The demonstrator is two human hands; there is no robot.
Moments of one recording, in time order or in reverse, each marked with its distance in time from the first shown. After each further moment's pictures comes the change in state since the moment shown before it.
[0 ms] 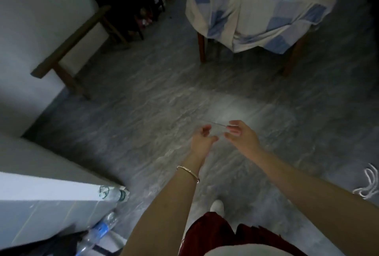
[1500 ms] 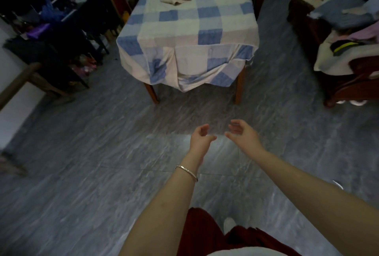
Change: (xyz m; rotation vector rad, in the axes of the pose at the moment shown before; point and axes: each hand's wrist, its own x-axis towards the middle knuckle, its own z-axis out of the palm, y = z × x) left_hand 0.202 0.194 0.265 0.120 -0.250 0.079; right_hand 0.261 -0.041 -0.253 -0.009 0.305 0.043
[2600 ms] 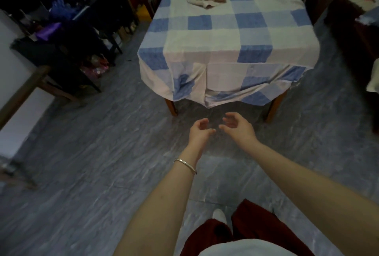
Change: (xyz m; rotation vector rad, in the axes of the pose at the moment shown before) left_hand 0.268 0.117 -0.155 -0.083 0.081 0.004; right_hand 0.243 -0.161 0.181 0.003 -0.067 -0.036
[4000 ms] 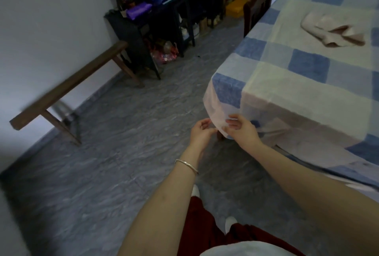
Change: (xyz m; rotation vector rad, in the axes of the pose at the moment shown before) left_hand 0.277 0.132 -0.170 -0.314 0.442 -0.015; right_hand 0.293 -0.181 0.206 -0.011 -0.479 -0.046
